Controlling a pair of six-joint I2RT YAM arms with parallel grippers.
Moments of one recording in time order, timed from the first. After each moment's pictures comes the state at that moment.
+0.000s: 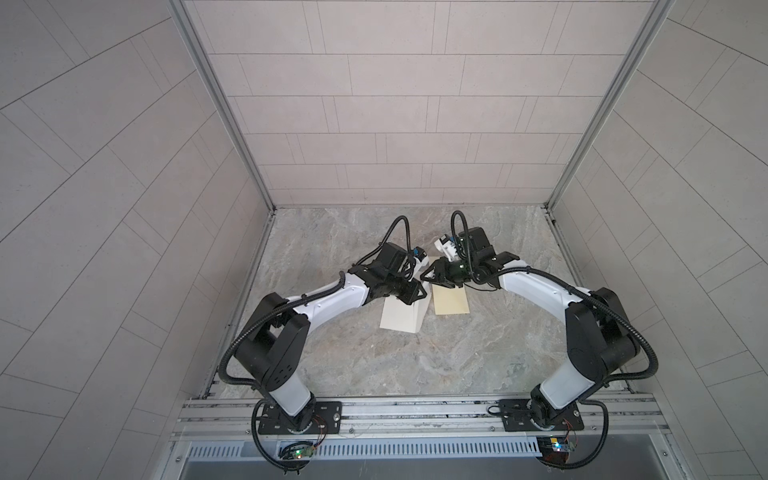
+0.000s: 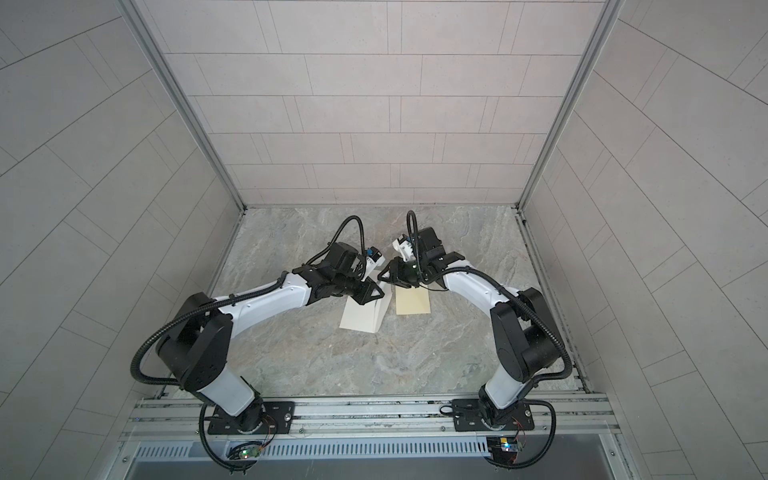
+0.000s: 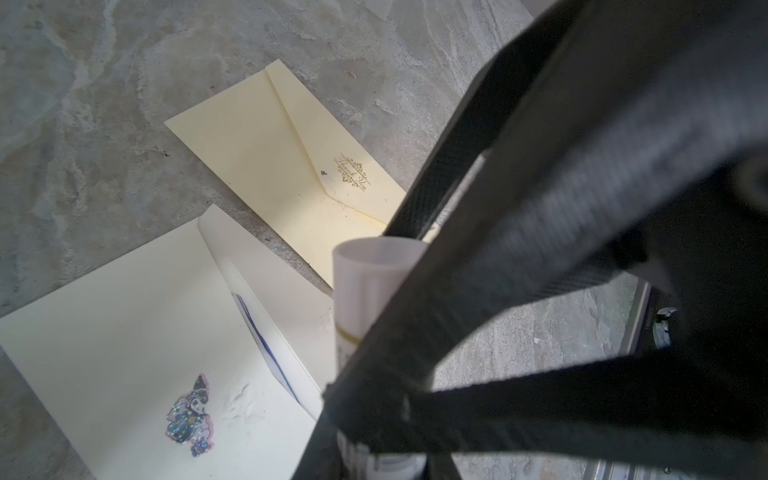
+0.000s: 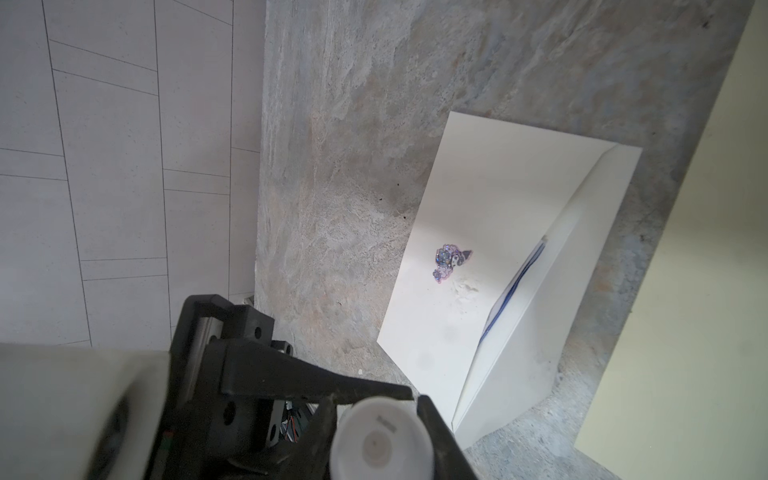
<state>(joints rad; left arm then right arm) -0.66 1.64 1.07 -0.27 0.40 -0.08 0.40 1.63 1.11 -0.32 -0.69 0.63</state>
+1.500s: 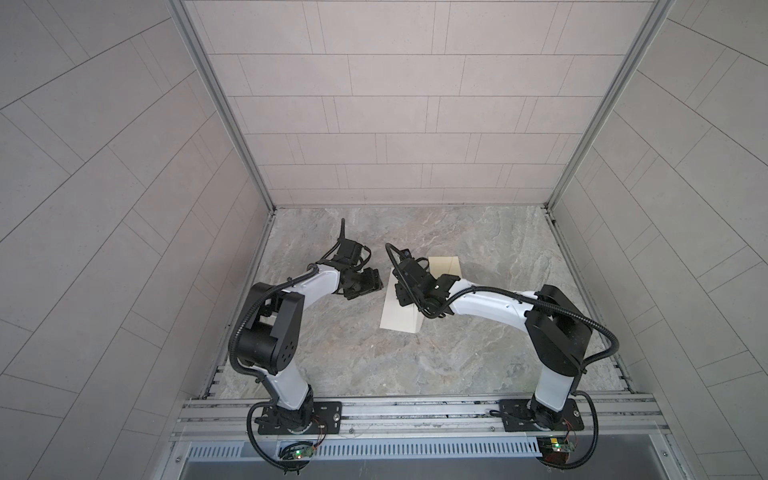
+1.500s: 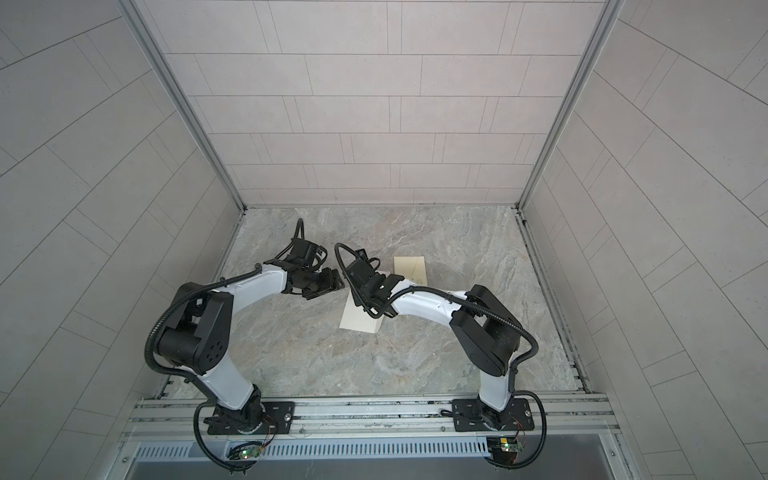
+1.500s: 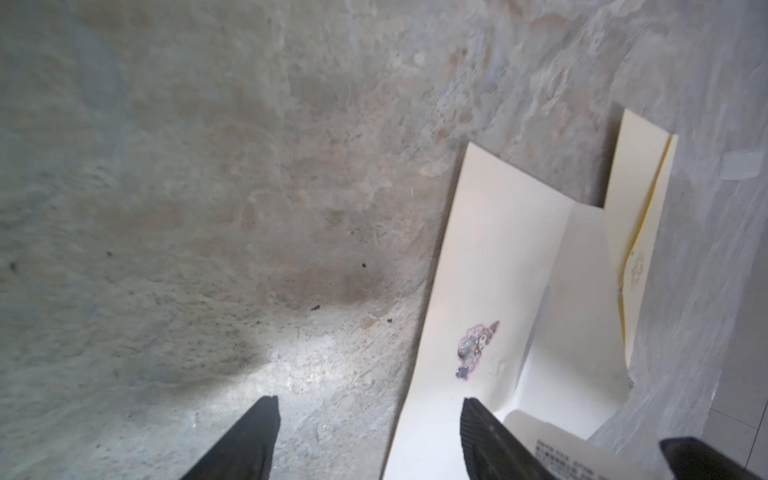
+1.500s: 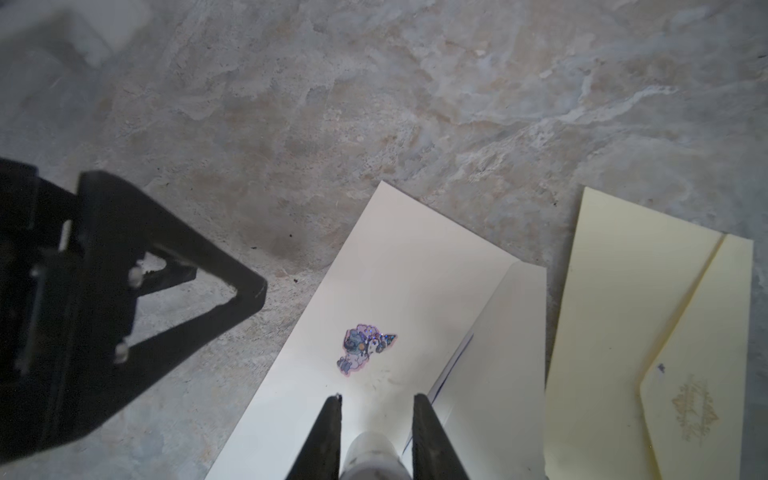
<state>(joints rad) -0.30 1.70 1.00 -0.43 0.31 -0.52 0.85 1.82 1.24 -0.29 0.34 0.45</state>
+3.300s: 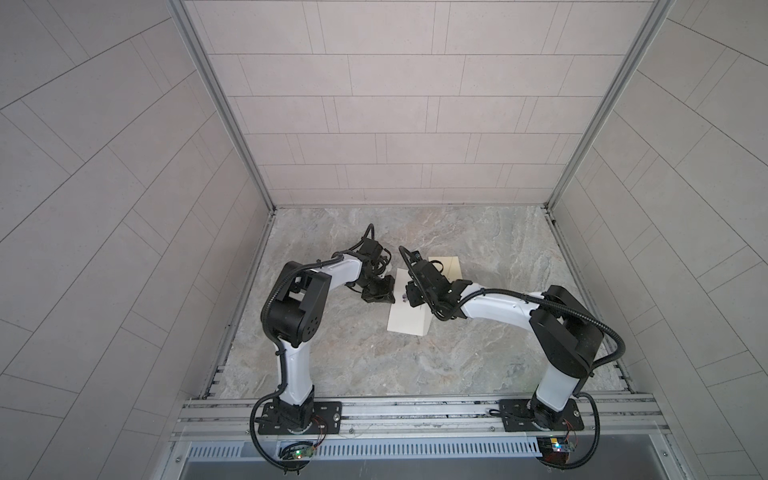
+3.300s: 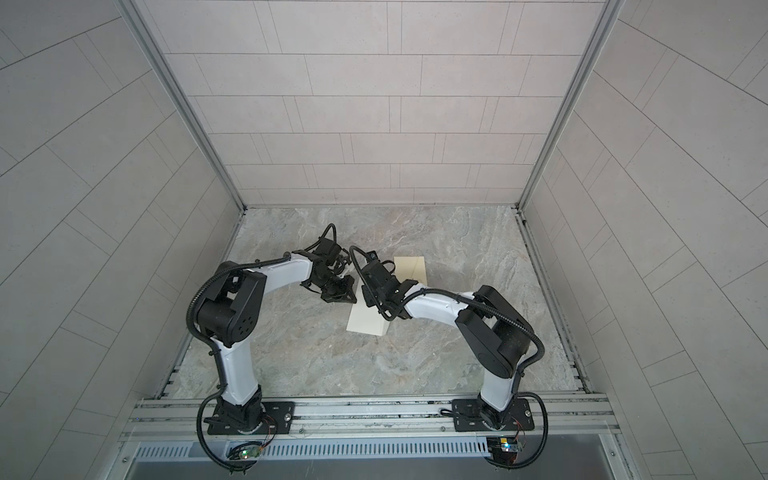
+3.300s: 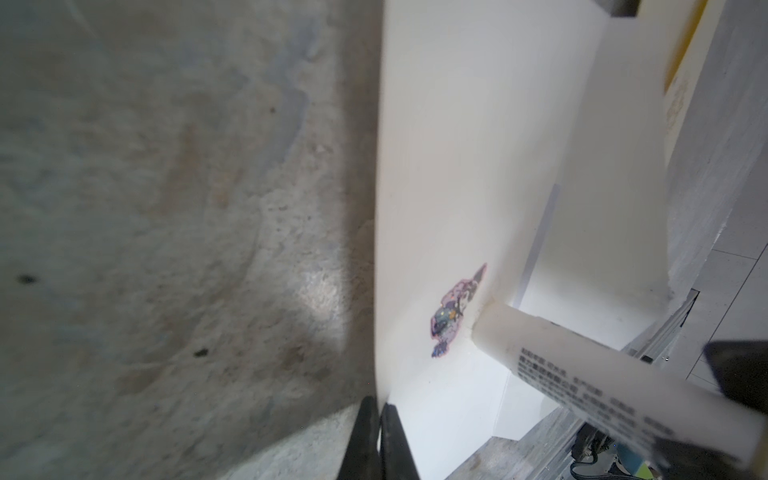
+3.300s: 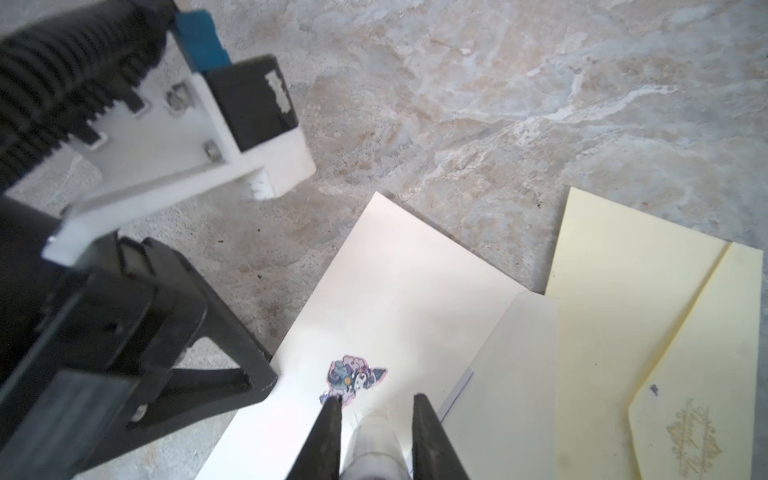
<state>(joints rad) -0.40 1.95 1.21 -0.59 0.51 -0.34 0.79 1.76 1.07 -0.15 0.23 0.35</state>
